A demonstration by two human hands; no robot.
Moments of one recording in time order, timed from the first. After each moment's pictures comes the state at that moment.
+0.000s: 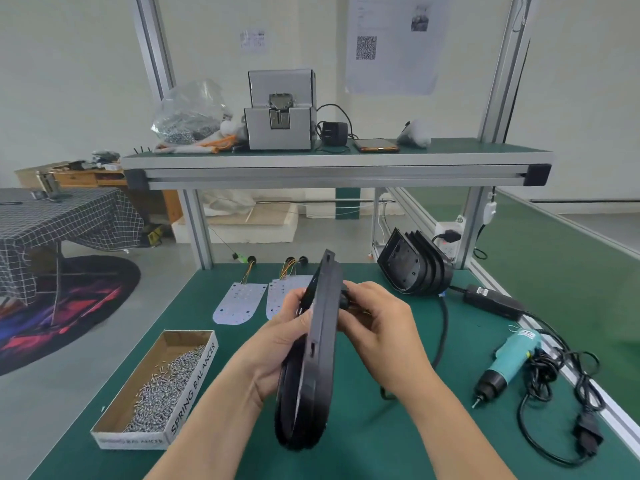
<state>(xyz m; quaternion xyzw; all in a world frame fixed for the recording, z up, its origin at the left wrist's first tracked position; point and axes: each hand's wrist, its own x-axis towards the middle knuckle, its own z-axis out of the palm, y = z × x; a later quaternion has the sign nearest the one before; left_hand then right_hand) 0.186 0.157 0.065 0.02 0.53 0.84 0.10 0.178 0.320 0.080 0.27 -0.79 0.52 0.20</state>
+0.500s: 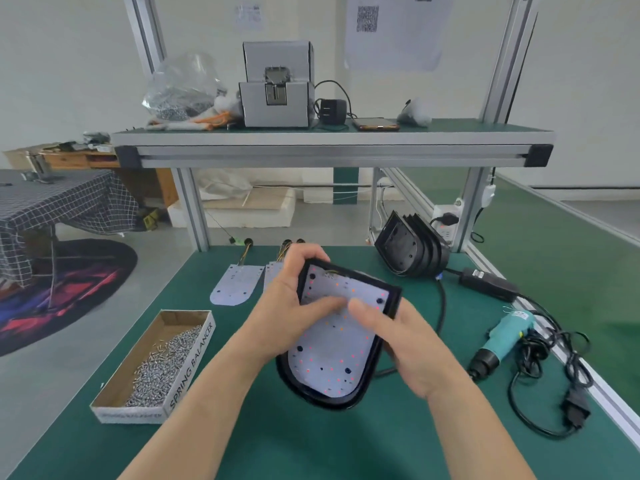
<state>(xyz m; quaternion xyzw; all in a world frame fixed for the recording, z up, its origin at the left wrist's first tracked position) 0.187 0.158 0.077 0.21 0.77 0.58 -0.15 0.189 0.347 0.061 0.15 -0.64 0.75 -0.09</state>
